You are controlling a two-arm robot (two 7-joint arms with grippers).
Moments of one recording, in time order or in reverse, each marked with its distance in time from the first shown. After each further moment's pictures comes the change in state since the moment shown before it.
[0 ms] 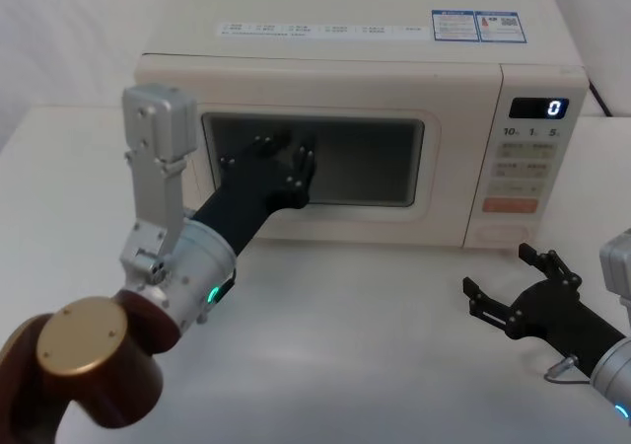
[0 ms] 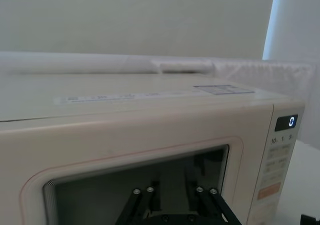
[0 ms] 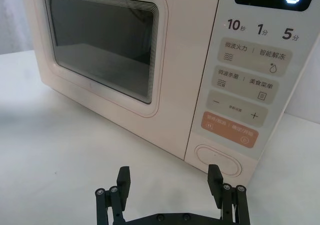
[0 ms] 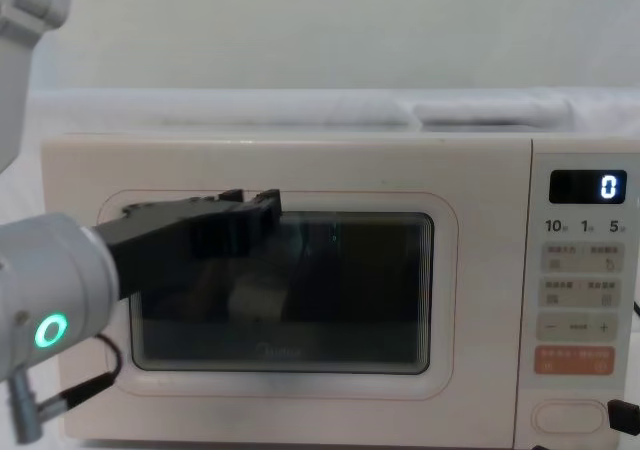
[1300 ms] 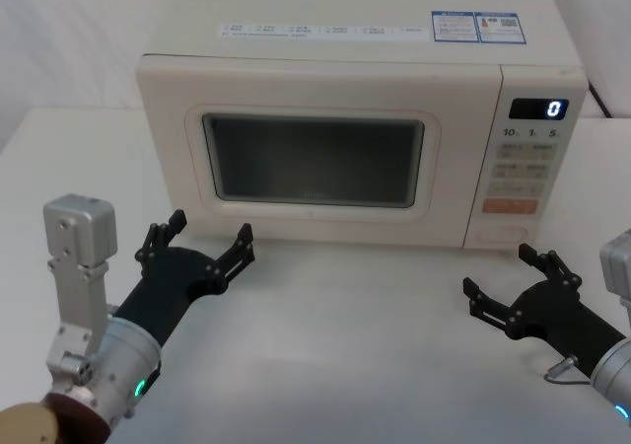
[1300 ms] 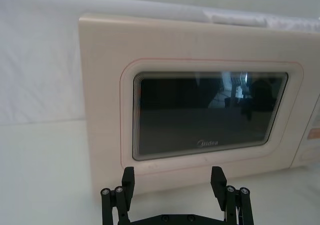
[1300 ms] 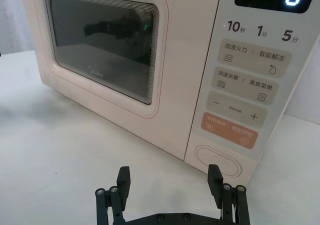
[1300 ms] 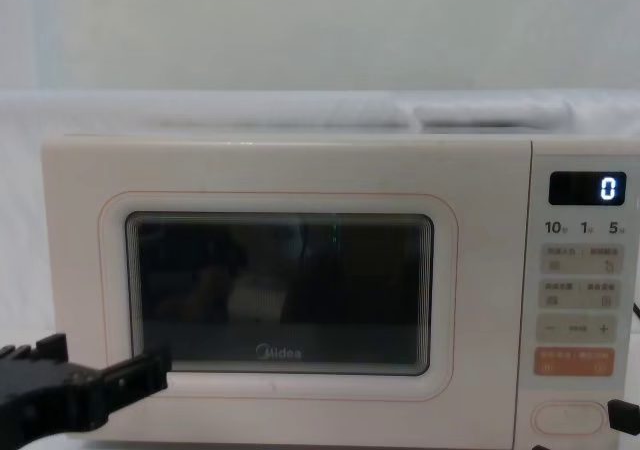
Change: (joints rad) left arm 0.231 0.048 -0.133 -0.002 -0.002 -0.095 0.021; right arm 0.000 0.000 0.000 0.000 0.000 0.000 0.000
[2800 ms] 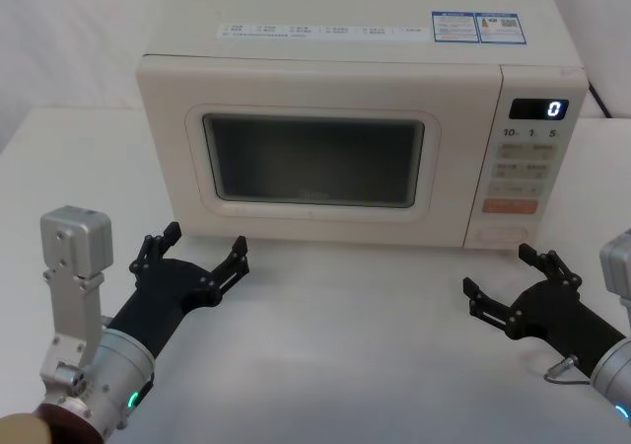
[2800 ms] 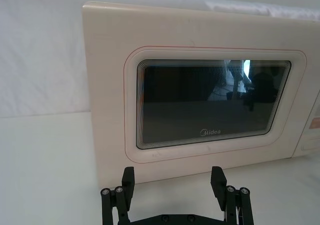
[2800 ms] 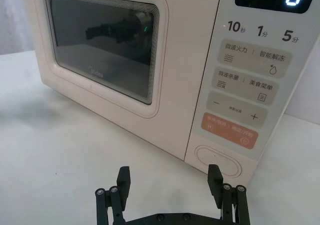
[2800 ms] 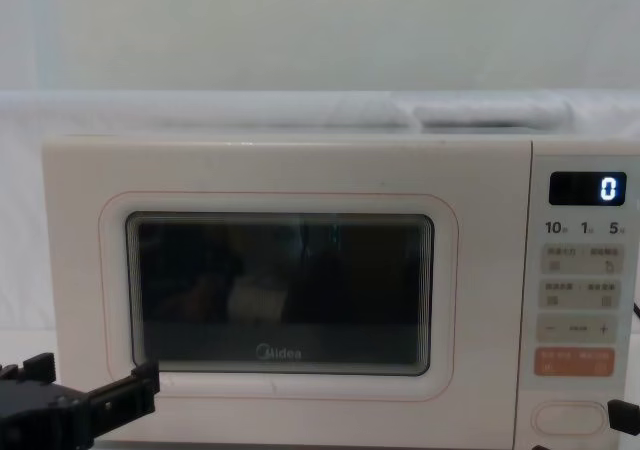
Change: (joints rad) left arm 0.023 0.009 -0.010 -0.006 0.005 0.005 -0.004; right arm 0.000 0.000 0.000 0.000 0.000 0.000 0.000
